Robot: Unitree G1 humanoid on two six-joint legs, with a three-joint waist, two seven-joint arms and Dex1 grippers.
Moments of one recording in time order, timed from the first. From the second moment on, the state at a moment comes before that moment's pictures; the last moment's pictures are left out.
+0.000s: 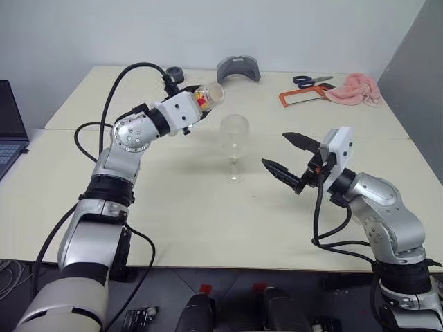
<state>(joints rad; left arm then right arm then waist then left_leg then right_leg) -1.00 0.57 -0.14 0.74 0.22 -0.58 -0.58 -0.38 -0.45 -0.02 -0.38 0.44 0.45 0.68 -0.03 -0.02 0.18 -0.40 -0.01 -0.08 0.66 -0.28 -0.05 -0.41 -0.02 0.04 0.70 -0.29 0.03</state>
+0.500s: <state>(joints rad) -1.12 0.58 -0.24 0.92 0.45 -0.80 -0.38 -0.37 -0.45 -0.02 -0.39 0.45 0.45 0.66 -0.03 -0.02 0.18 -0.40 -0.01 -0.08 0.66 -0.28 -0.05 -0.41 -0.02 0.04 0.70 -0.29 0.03</state>
